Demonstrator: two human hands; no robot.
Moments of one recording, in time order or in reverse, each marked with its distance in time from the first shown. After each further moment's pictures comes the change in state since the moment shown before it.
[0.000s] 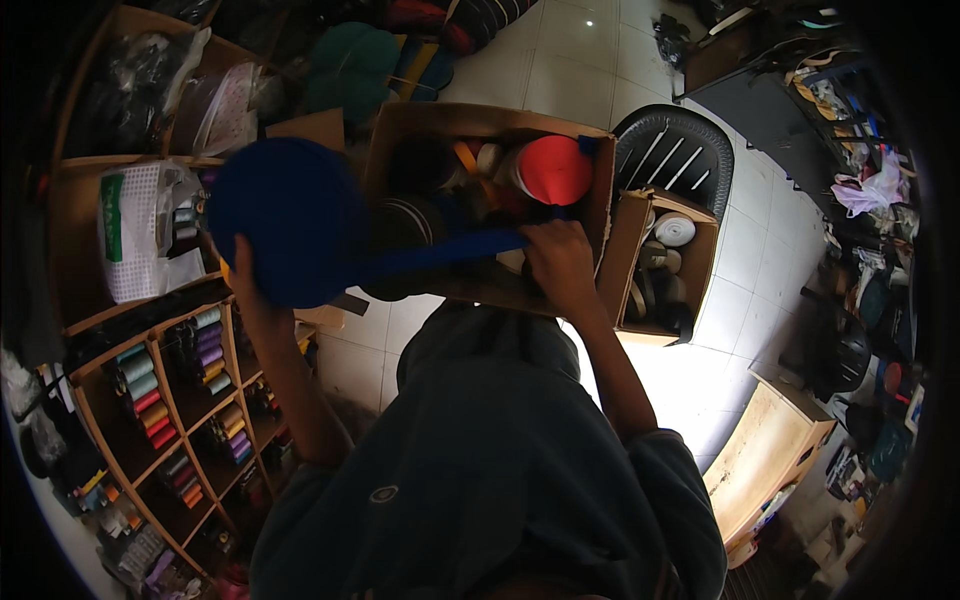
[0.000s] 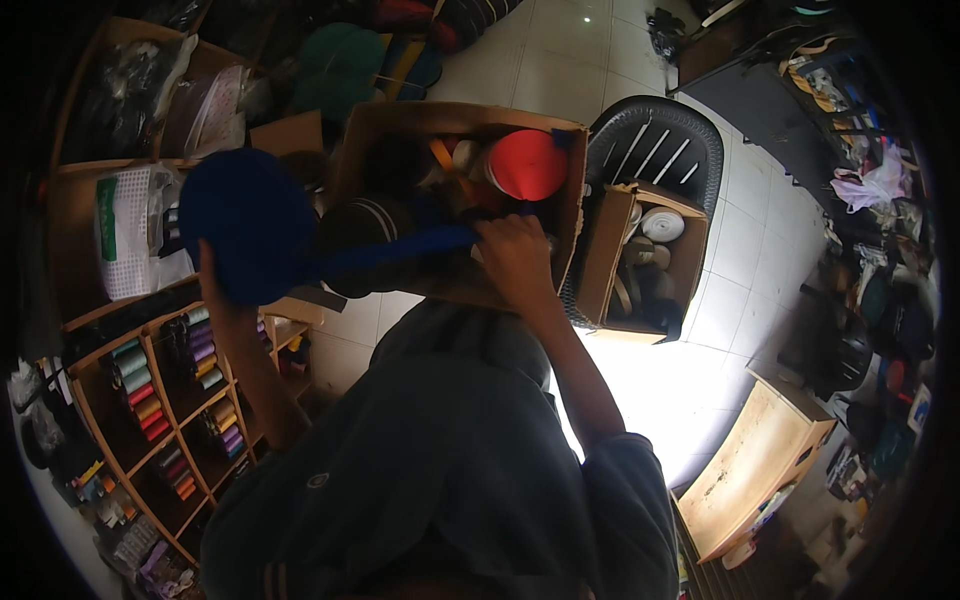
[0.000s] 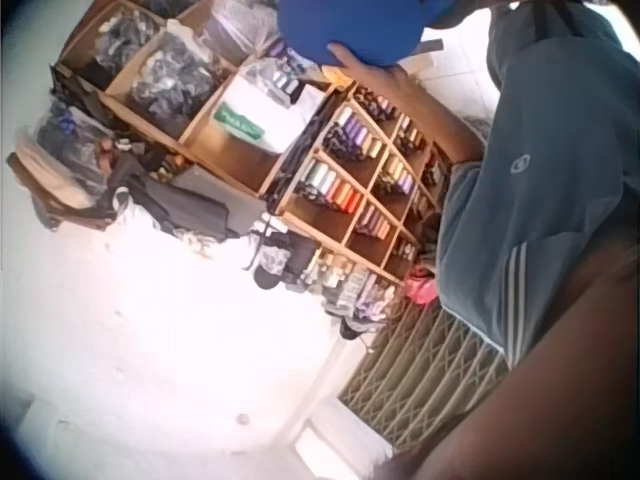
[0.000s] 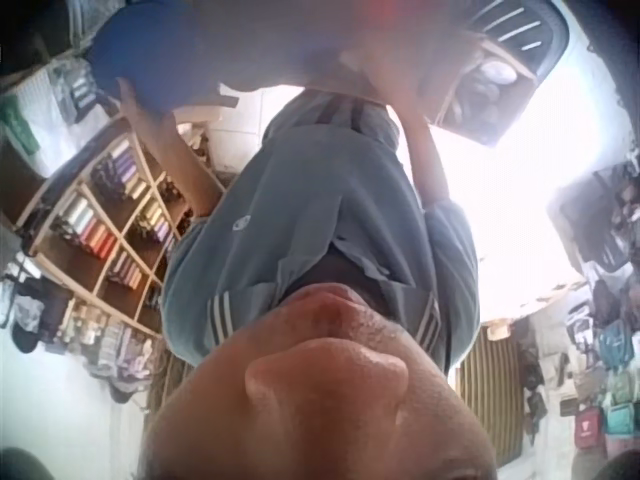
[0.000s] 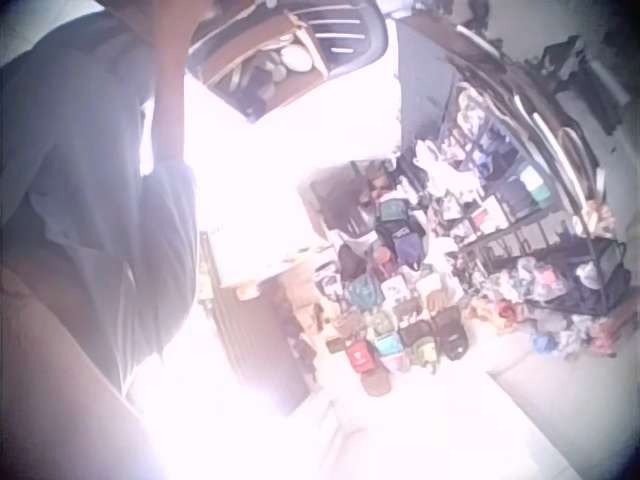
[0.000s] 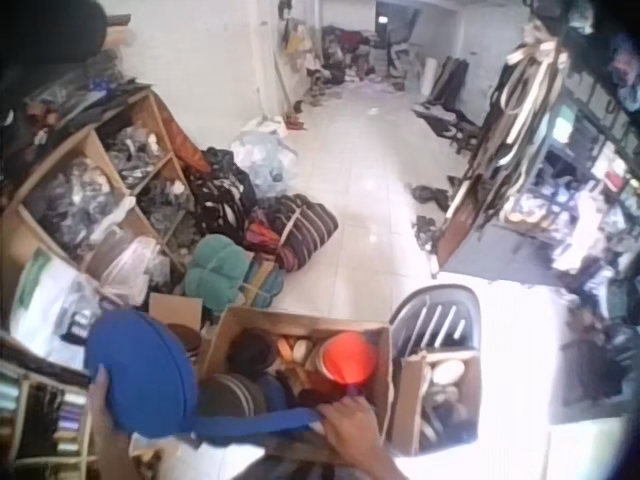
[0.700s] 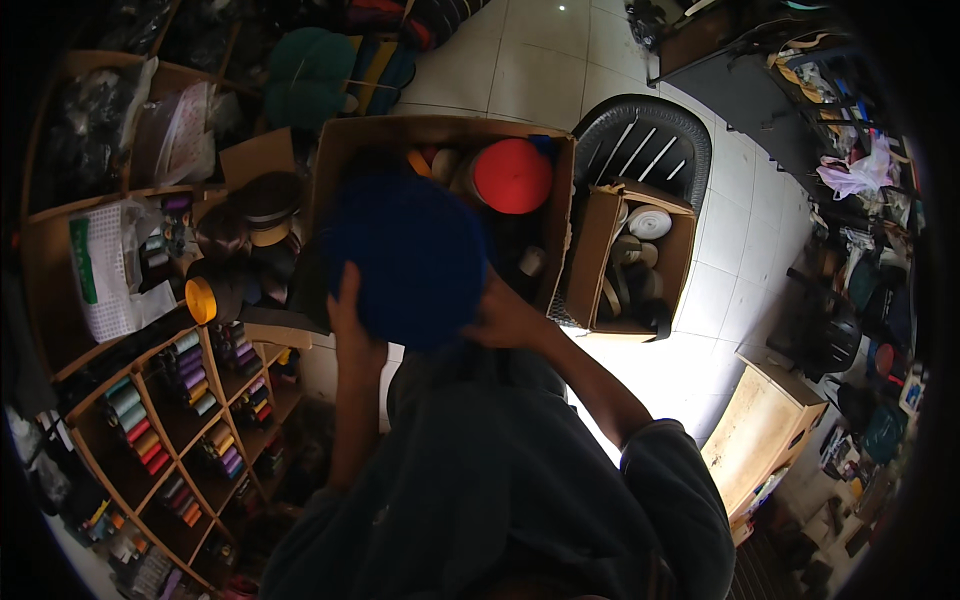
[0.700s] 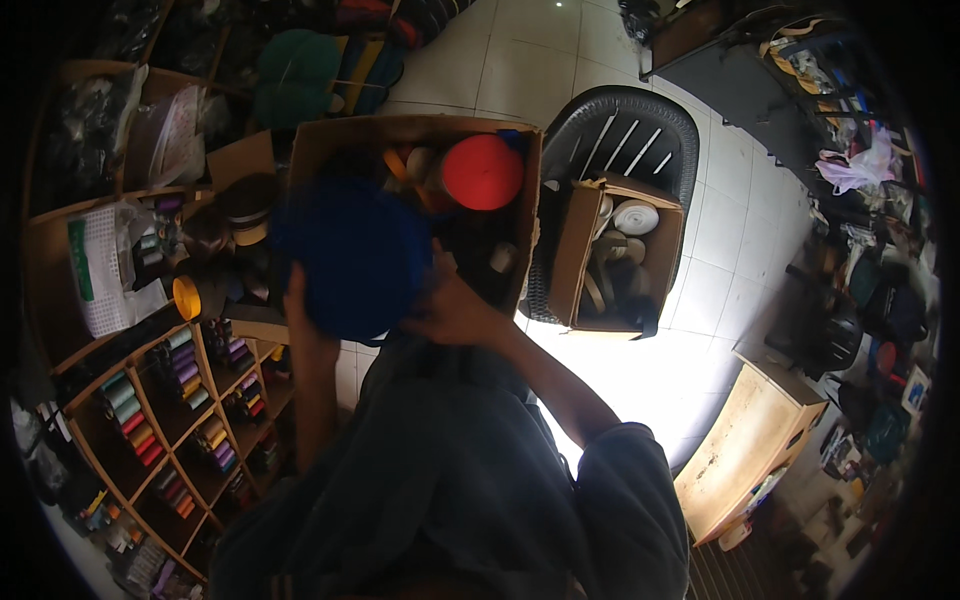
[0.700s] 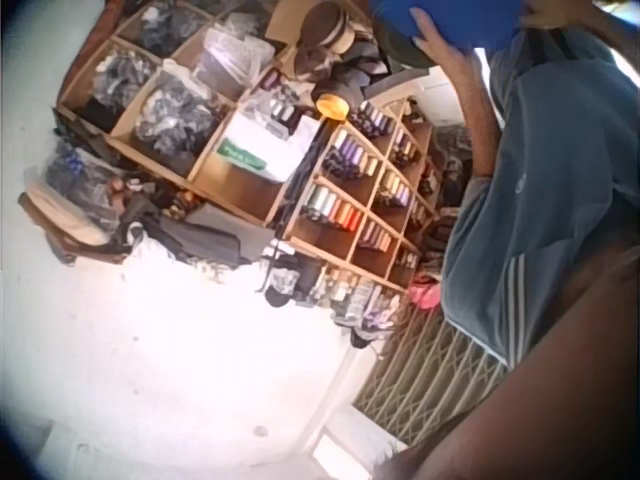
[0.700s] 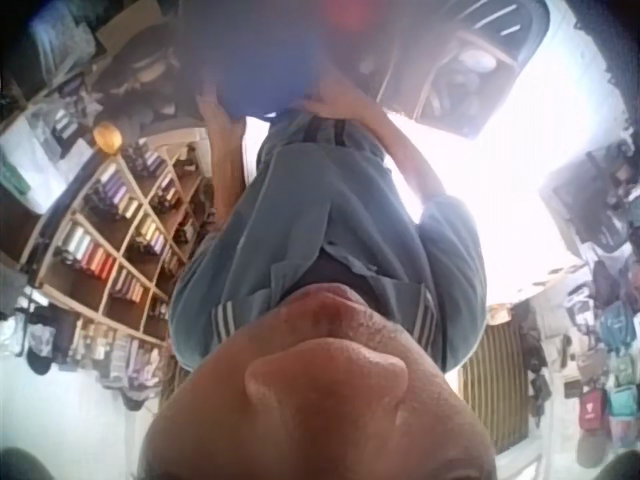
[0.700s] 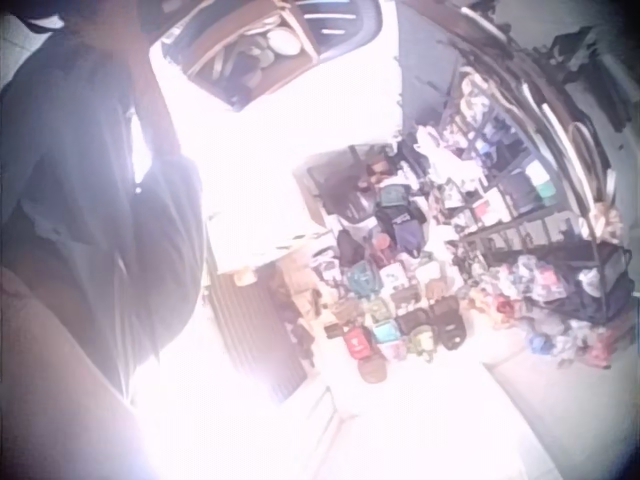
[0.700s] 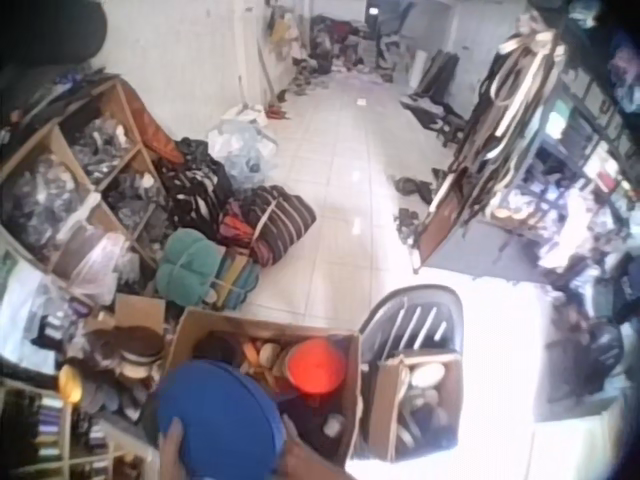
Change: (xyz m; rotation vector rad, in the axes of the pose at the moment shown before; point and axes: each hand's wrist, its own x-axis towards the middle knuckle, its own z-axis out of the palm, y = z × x) left_hand -0.066 -0.107 0.096 -0.119 -0.079 -0.416; right_hand -0.021 0.024 0.015 0.396 -0.414 -0.217
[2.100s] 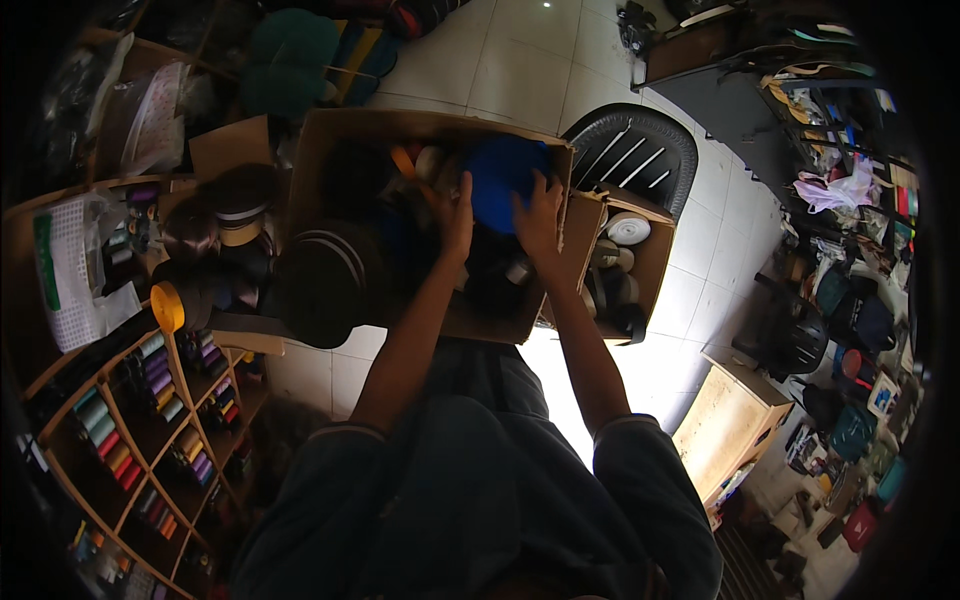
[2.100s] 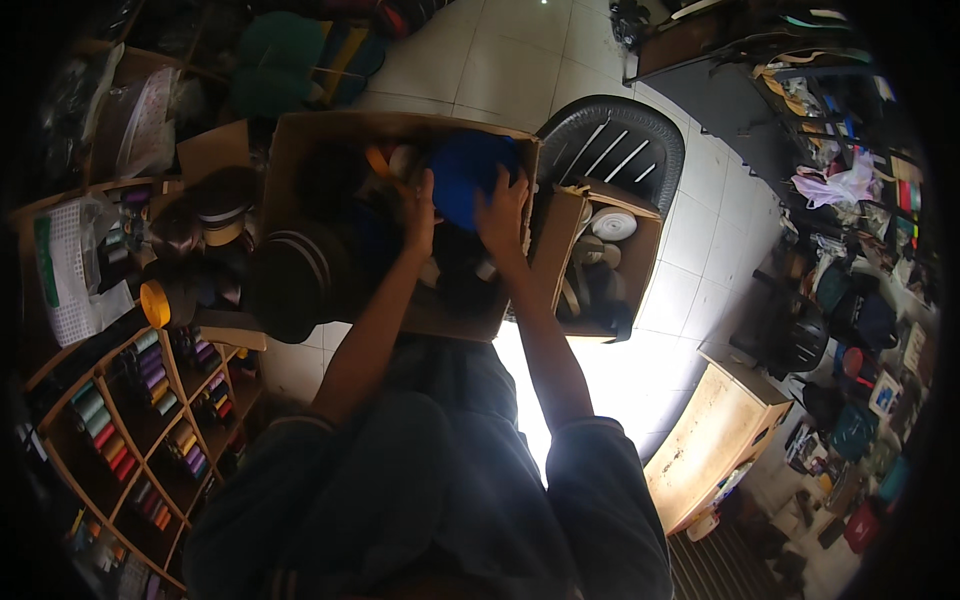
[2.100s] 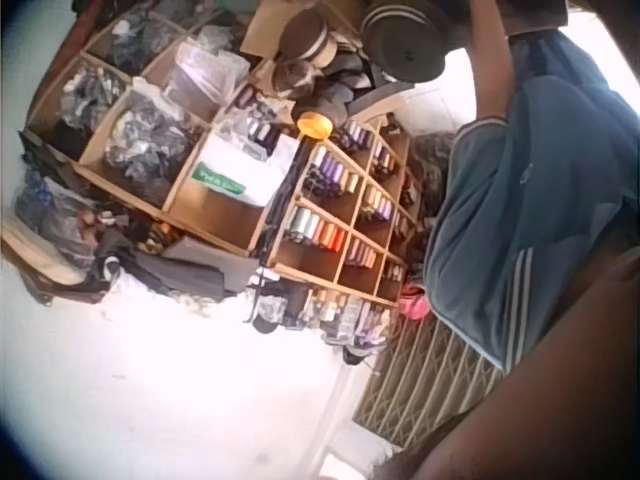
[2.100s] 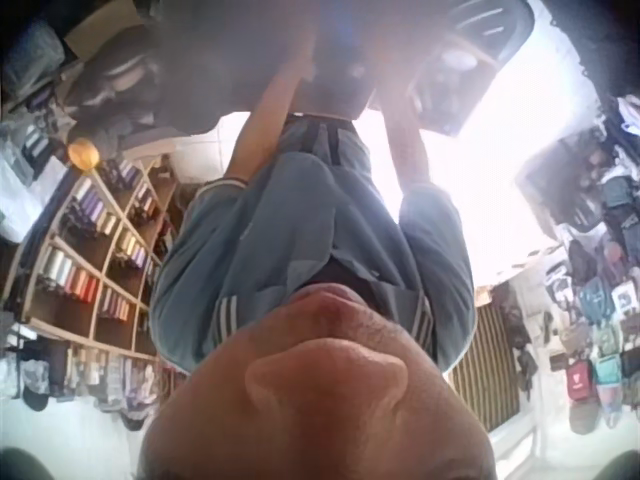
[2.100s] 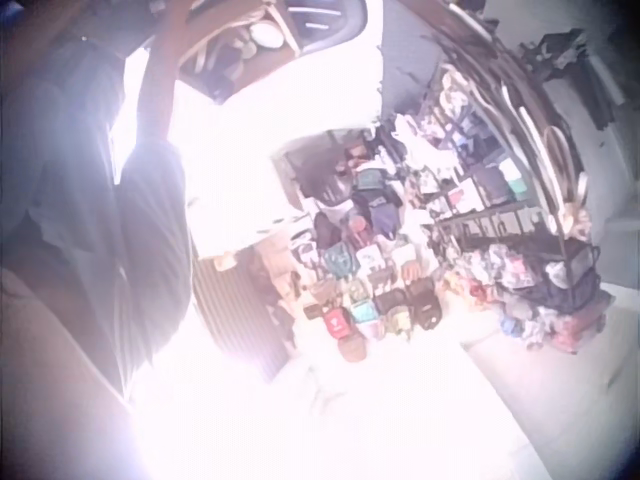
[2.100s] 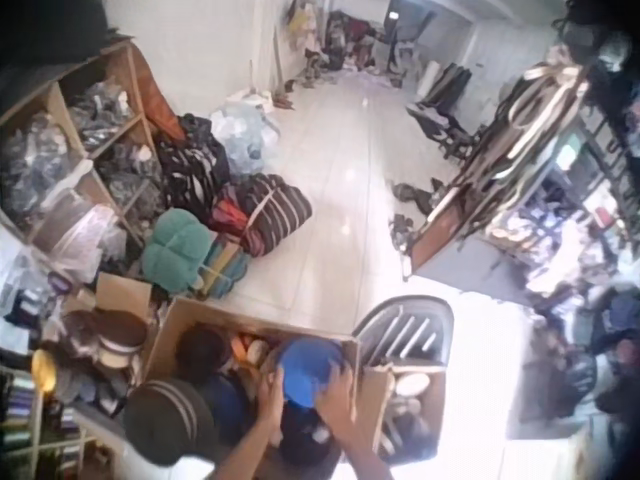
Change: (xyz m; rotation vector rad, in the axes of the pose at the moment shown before) left_hand 0.179 -0.183 0.058 0.388 -0.078 -0.228; right_hand 0.024 0.151 -0.001 -0.325 0.646 0.736
